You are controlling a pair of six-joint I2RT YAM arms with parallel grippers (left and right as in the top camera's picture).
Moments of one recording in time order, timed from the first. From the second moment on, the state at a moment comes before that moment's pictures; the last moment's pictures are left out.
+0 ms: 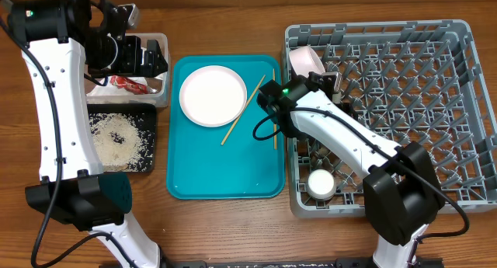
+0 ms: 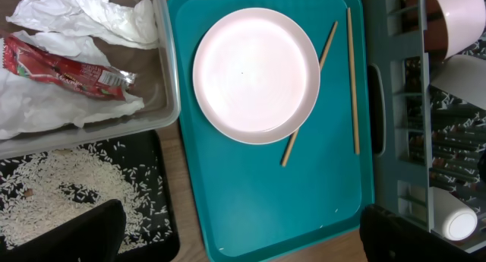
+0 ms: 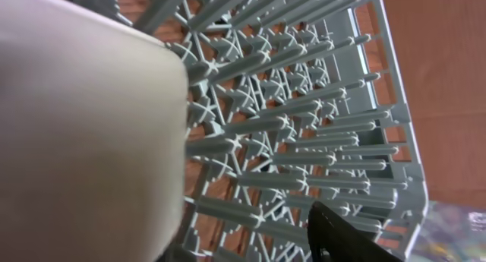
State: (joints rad) left arm 0.15 1.96 2.28 -1.62 0.37 0.19; right arm 0.63 1.95 1.54 -1.46 0.87 0.96
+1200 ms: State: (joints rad) left arm 0.15 1.96 2.28 -1.62 0.37 0.19; right arm 0.72 1.95 1.93 -1.09 0.33 0.79
